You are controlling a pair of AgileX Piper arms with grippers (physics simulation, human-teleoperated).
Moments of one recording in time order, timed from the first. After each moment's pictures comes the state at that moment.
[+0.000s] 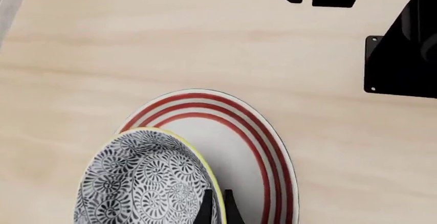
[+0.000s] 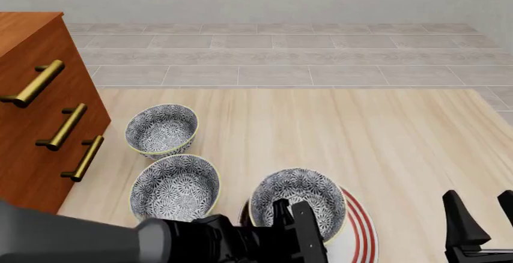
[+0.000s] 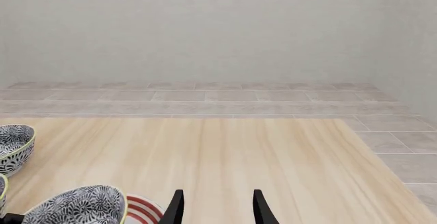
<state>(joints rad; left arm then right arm) -1.15 1.76 -0.85 -0.12 0.36 0.00 0.00 0.00 0.01 -0.01</state>
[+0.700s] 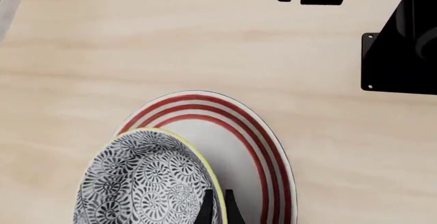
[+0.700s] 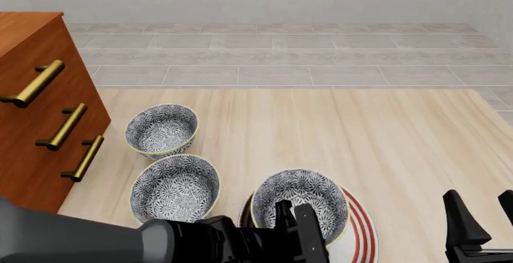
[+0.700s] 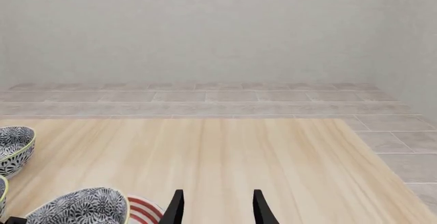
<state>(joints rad) -1.15 1.77 -0.86 -0.11 0.35 -0.01 0.00 0.00 0.01 0.00</state>
